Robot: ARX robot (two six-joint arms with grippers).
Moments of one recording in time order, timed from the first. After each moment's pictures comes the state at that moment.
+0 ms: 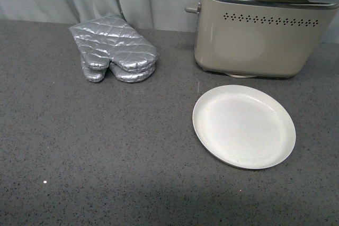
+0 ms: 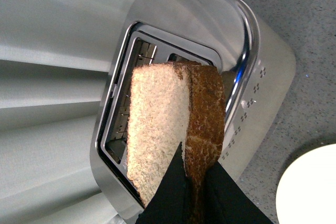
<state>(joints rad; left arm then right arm) 0.00 0.00 0.02 0.00 0.00 -0.01 0.27 1.86 1.41 -0.33 0.38 1.46</state>
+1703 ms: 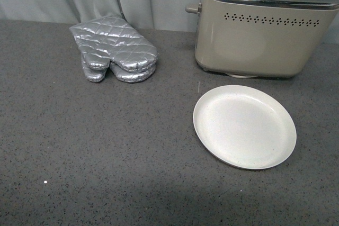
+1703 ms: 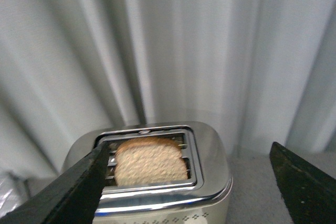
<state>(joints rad) 0.00 0.00 0.02 0.00 0.00 -0.01 0.23 1.42 0.79 0.57 0.33 0.13</state>
